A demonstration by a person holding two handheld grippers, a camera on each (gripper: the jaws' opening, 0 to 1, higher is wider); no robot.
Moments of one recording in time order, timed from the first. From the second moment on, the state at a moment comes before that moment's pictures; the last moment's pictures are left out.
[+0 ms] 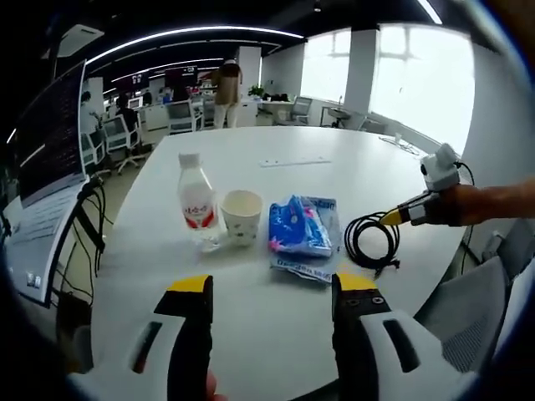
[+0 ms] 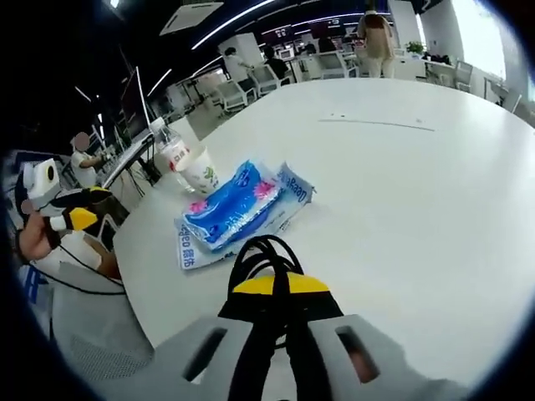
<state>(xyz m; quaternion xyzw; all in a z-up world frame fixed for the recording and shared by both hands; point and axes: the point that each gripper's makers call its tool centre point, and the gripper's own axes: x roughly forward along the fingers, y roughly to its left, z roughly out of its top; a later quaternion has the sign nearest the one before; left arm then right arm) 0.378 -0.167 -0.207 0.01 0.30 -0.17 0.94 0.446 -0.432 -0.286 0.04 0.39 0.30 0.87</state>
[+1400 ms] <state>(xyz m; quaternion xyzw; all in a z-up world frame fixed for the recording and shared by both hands) 0.377 -0.177 -0.203 0.02 0.30 -0.19 0.94 0.440 -0.557 -0.302 0.06 0.41 0.19 0.89</state>
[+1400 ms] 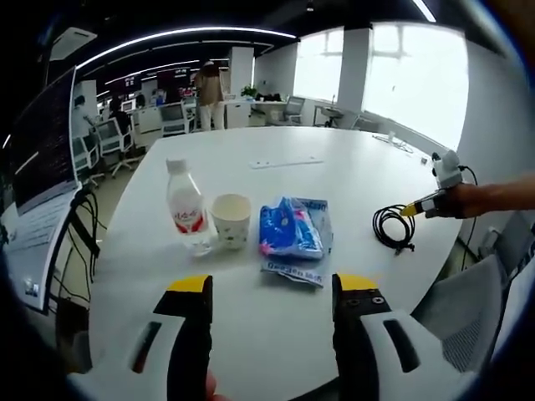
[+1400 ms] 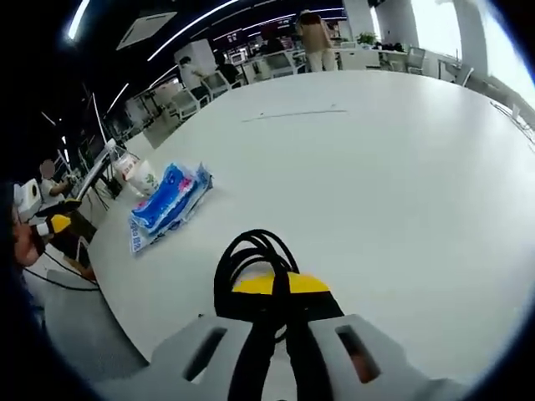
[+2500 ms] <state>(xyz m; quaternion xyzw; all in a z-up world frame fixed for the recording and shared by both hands) 0.379 -0.172 -0.203 0.02 0.30 -0.19 0.93 0.437 -0.568 -0.318 0.10 0.43 0.17 0.88</state>
